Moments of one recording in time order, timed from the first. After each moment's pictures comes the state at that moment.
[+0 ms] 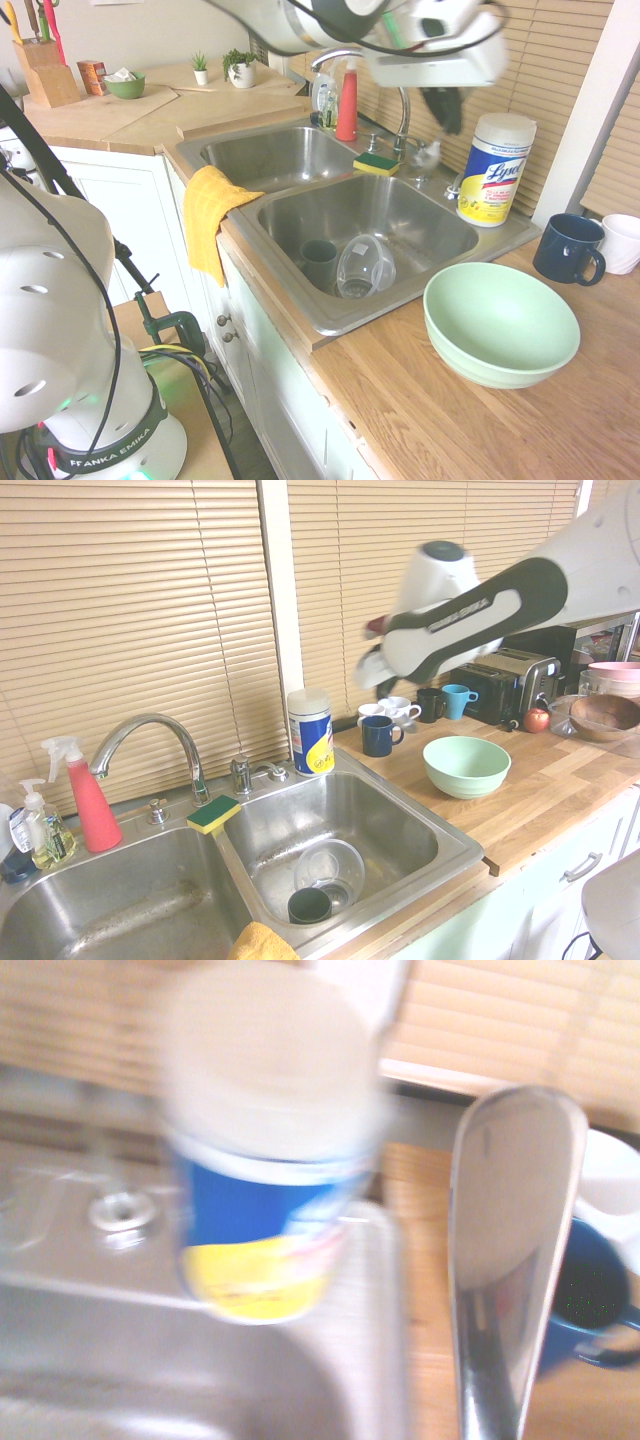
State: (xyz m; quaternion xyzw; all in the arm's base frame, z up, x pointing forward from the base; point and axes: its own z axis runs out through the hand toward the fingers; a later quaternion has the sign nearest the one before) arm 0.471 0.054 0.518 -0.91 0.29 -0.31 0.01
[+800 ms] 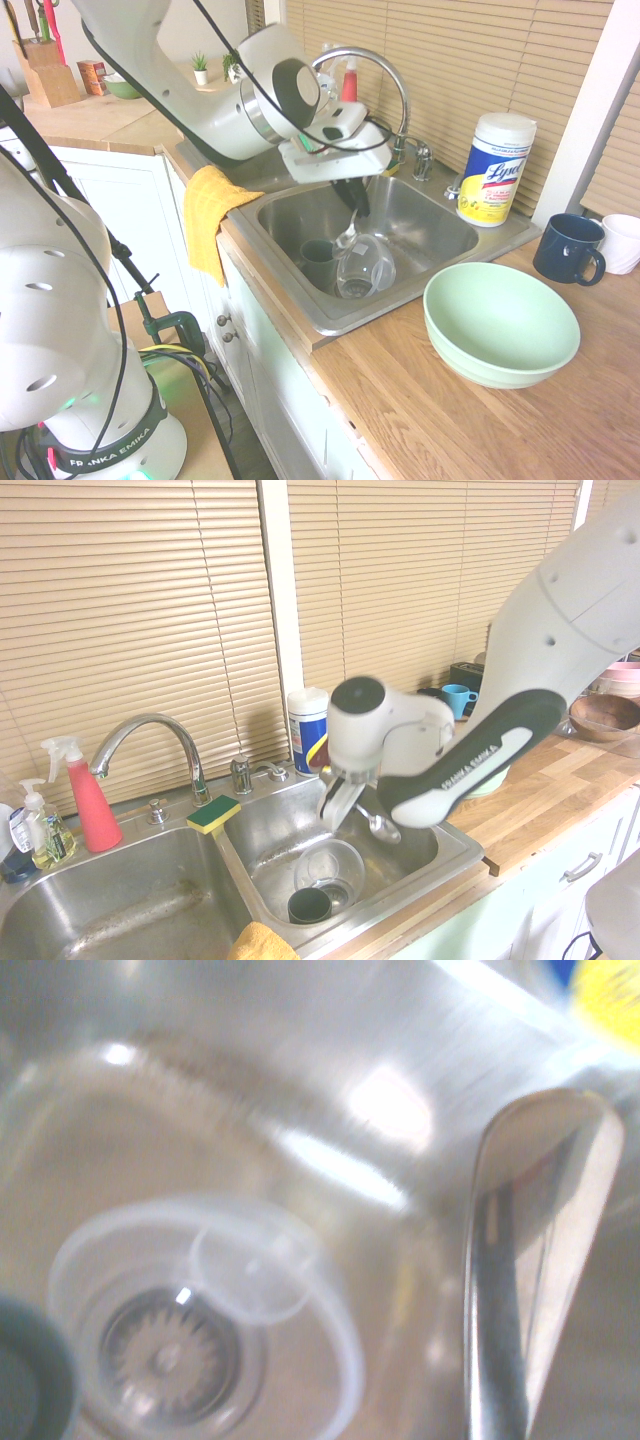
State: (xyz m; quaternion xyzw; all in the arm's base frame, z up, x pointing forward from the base) arm 0.406 0.156 0.331 -0.95 0.17 -0.24 -0.10
